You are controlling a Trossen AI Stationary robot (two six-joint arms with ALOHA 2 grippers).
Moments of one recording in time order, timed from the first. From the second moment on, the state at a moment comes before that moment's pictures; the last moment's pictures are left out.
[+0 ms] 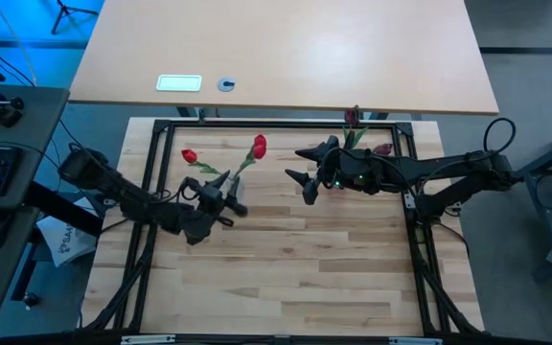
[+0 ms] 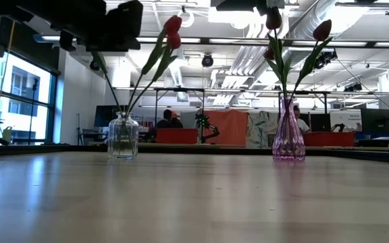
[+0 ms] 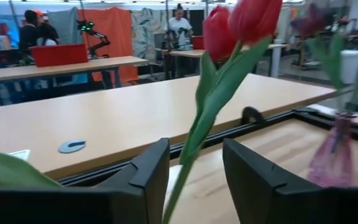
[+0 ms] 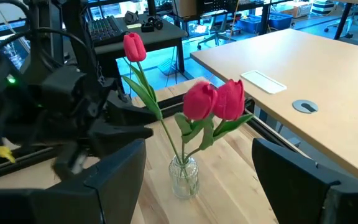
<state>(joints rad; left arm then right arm) -0.40 1.42 0.58 0.68 -1.49 -0.13 0.07 1.35 1.19 -0.13 0.44 0.23</state>
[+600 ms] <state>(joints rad) -0.50 1.03 0.58 0.70 -1.01 -0.13 0.07 1.29 1.21 -0.15 0.44 0.17</state>
